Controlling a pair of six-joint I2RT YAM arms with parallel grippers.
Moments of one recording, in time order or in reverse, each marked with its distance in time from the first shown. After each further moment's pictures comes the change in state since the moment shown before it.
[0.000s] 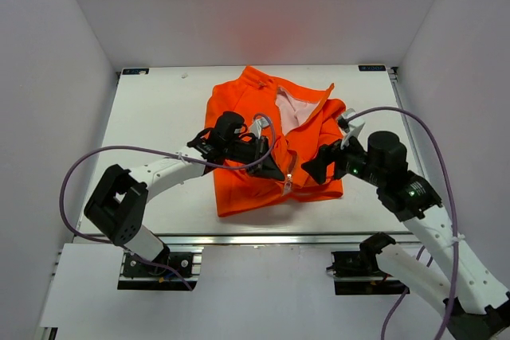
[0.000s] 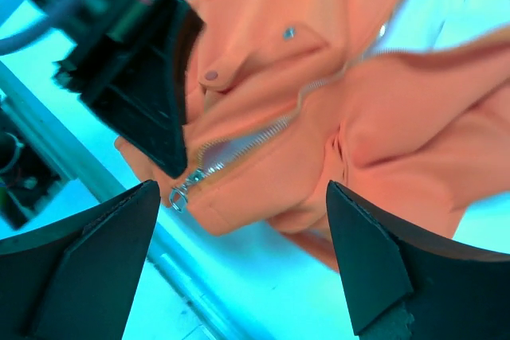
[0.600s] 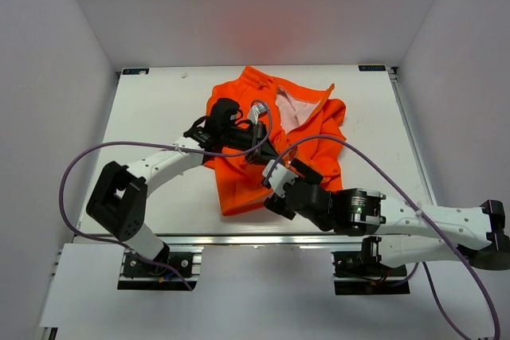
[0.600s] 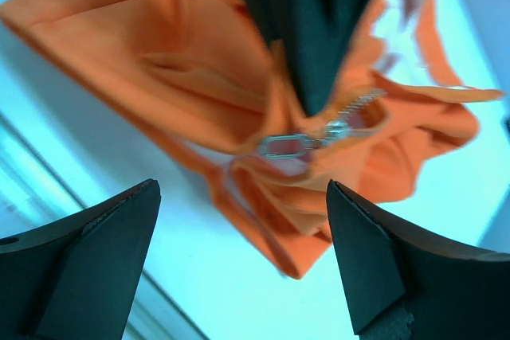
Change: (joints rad) left arm 0.064 0.027 0.107 -0.013 0.096 -0.082; right arm 0.898 0.273 0.072 -0.097 0.945 -0.239
